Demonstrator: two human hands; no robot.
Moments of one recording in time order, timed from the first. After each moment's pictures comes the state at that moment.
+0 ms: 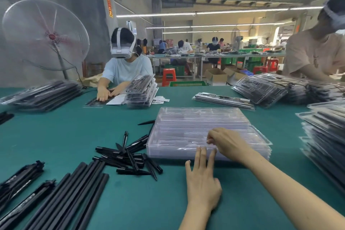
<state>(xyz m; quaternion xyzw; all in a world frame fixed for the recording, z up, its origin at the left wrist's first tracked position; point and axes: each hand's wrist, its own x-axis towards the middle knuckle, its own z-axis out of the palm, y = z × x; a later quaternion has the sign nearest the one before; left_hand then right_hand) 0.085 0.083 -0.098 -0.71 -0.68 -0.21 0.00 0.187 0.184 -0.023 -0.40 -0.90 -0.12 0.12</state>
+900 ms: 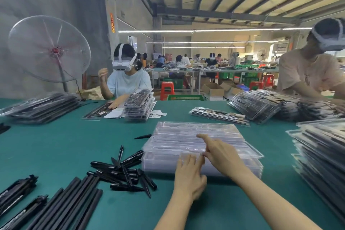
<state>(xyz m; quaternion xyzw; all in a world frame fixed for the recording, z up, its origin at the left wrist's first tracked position) 0.059 0.116 -0.058 -0.73 -0.66 -0.19 0.03 0.181 0.166 -0.003 -0.46 -0.86 -0.08 0.21</state>
